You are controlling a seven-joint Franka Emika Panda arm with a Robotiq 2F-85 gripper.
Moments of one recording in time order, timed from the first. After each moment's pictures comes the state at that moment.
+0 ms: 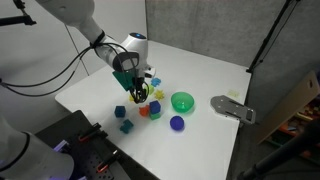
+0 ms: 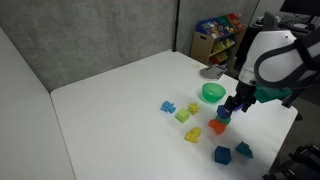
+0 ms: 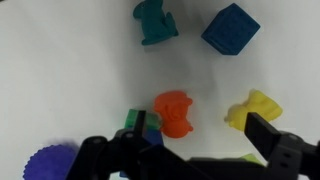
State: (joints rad) arm 0.07 0.24 0.03 -2.44 0.14 2.56 0.15
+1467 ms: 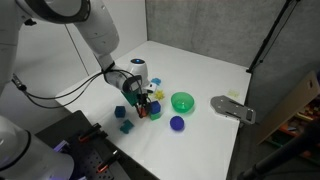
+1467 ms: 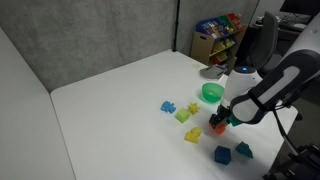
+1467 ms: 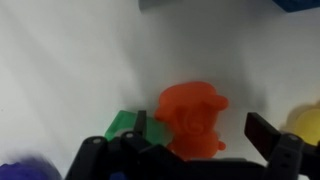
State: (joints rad) arm 0.22 0.66 -0.08 -2.28 0.04 2.88 0.31
